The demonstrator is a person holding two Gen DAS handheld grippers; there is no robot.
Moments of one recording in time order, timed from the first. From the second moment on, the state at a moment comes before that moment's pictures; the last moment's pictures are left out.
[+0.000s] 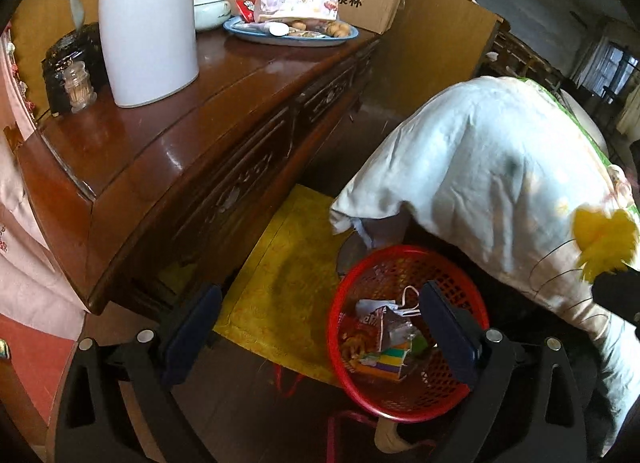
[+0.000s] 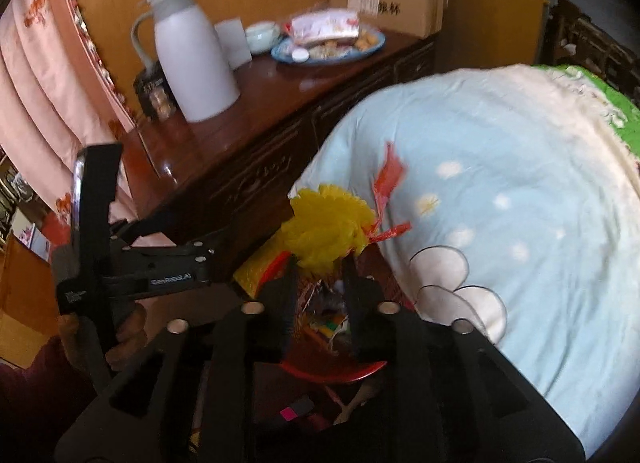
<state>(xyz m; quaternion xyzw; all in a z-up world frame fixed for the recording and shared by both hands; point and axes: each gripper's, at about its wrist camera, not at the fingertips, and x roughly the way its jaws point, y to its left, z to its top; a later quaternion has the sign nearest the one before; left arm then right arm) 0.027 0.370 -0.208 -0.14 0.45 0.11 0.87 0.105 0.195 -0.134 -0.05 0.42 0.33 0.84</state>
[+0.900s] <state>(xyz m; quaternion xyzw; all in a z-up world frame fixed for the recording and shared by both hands) -0.026 0.246 -0.079 0.03 0.30 0.04 0.95 0.015 0.060 -0.036 0.05 0.26 0.23 0.94</state>
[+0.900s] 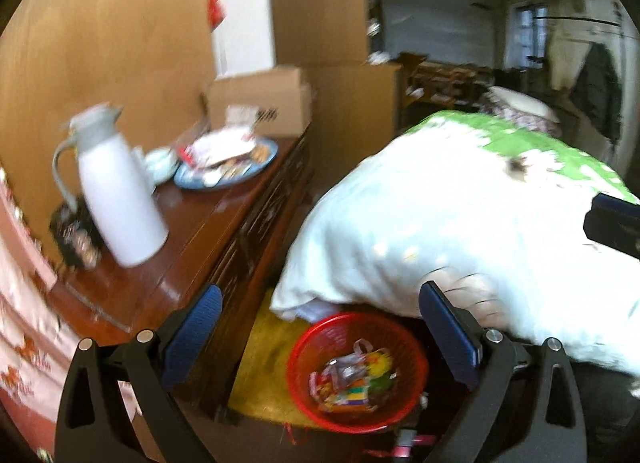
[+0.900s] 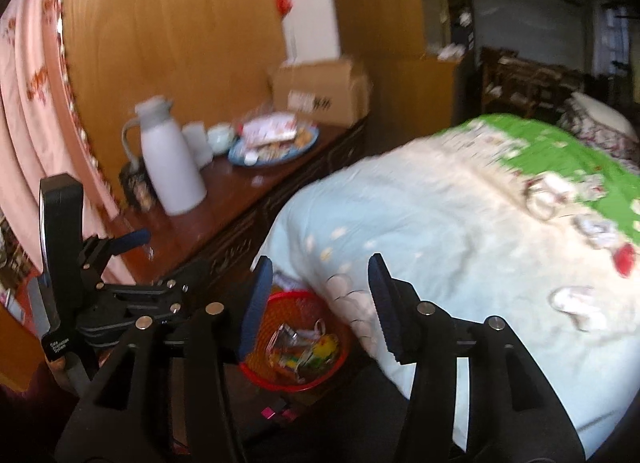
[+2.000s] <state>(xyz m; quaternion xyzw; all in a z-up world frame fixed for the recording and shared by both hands) 0.073 -0.064 -0.065 0.17 0.28 -0.19 0.92 0.022 -0.231 -0.080 0.19 0.22 -0.08 0.95</state>
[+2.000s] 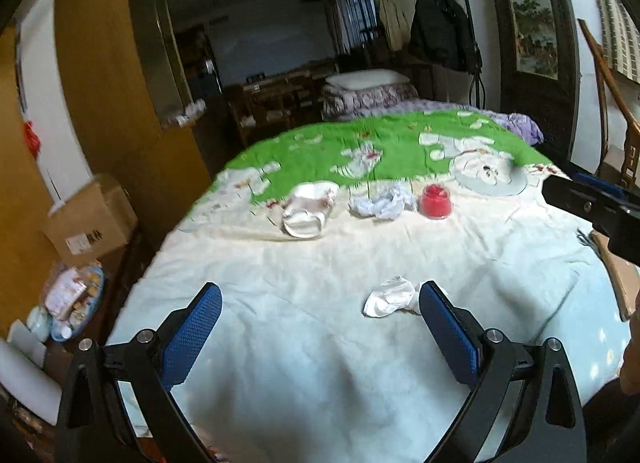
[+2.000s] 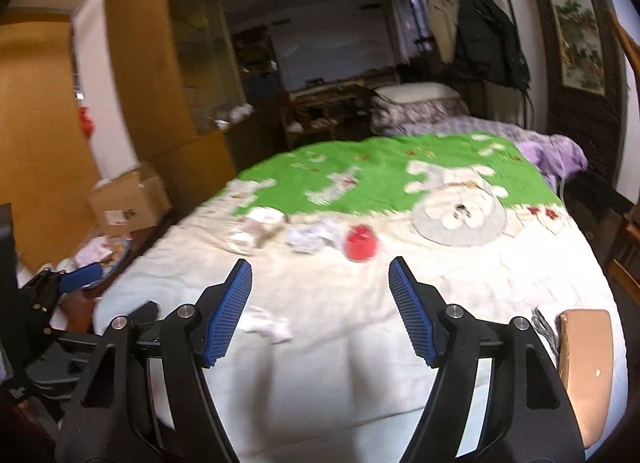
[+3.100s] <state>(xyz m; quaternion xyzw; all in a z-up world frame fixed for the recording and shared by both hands) 0.177 -0.110 -0.165 0.10 0.43 -0.29 0.85 0.107 -0.292 -0.193 0.27 0.34 -0.13 0.89</state>
